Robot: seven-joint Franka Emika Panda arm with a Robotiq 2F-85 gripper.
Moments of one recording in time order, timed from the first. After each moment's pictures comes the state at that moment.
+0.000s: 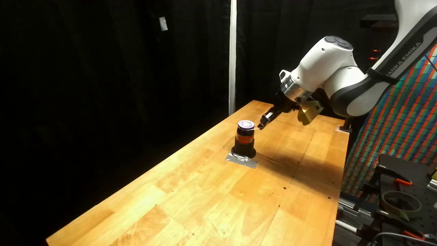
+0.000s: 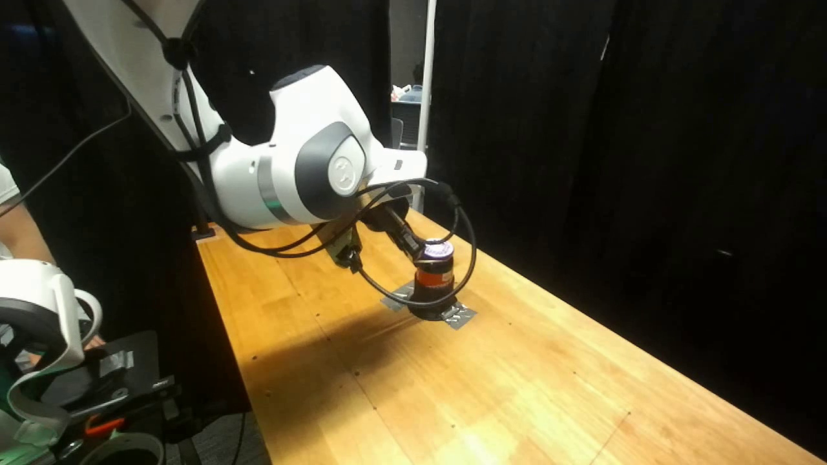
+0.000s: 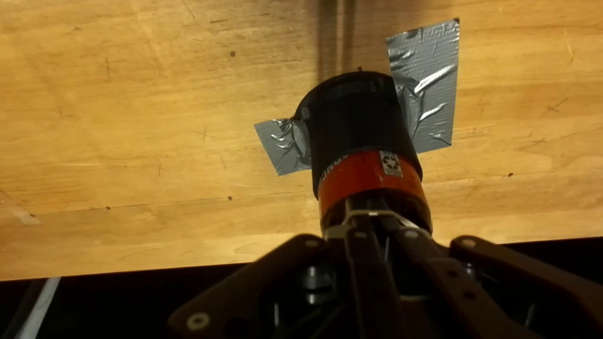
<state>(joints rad) 0.40 0.27 -0.32 -2.39 -0.59 3.21 0.73</state>
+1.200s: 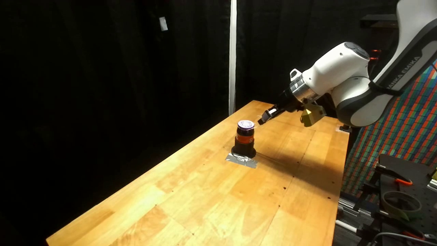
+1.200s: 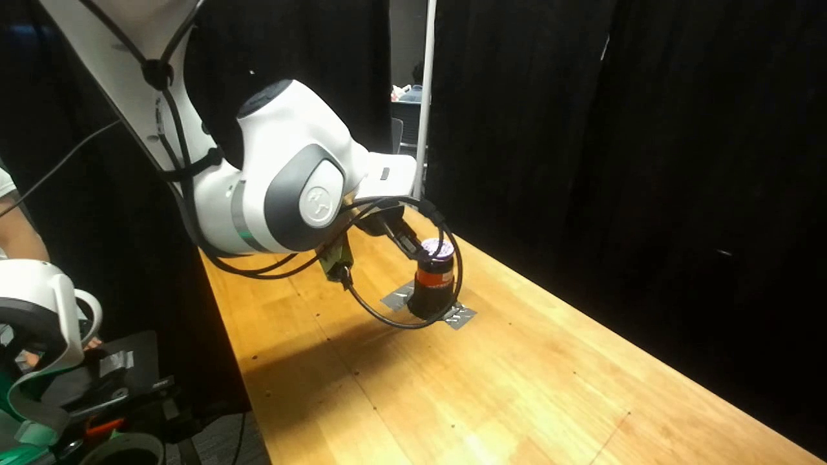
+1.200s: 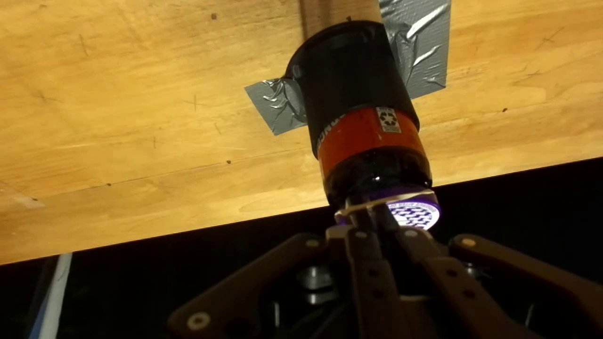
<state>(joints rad) 0.74 0.34 -0.68 -2.48 -0.45 3.51 0.75</state>
